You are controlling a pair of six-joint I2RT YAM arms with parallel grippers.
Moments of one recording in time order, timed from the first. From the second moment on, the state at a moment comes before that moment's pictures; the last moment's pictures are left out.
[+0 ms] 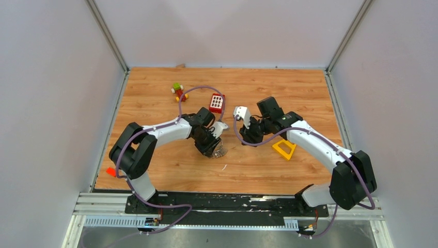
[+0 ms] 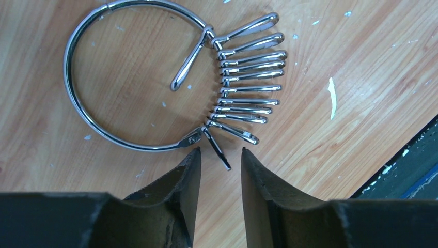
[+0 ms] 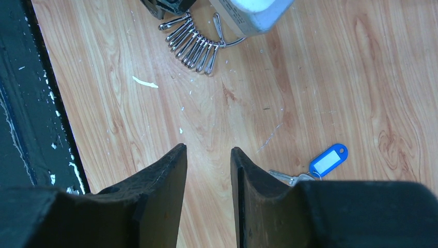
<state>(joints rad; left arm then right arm) -0.66 1.72 1.02 -0.58 0.35 0.21 0.55 1.39 1.03 -0.59 -0.54 -0.54</state>
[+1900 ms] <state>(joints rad) -0.68 1.30 1.08 -0.56 0.60 0.33 0.60 1.27 0.96 -0.26 -0.95 -0.41</state>
